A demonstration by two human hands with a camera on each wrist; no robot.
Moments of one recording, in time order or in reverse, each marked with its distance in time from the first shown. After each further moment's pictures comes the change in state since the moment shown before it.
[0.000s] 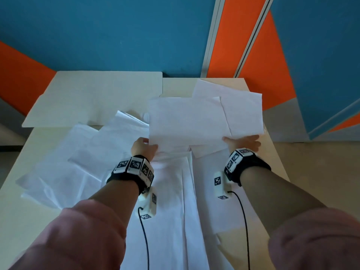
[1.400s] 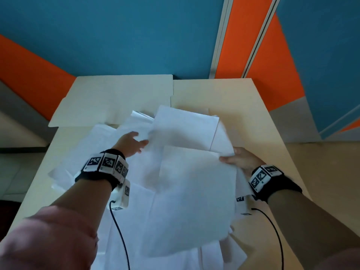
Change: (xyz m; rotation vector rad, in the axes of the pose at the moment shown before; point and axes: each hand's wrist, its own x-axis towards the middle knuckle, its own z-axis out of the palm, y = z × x) left_hand 0.006 -0.024 -0.093 0.117 -0.191 0.115; right_hand -0.049 0.044 -0.016 0.299 -0.826 -0.325
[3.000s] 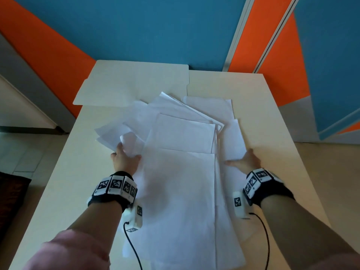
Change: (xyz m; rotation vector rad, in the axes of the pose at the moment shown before) left_hand -0.083 -0.102 0.002 -0.189 0.339 -0.217; right_hand -0.031 0.035 0.050 -0.623 0.474 0.233
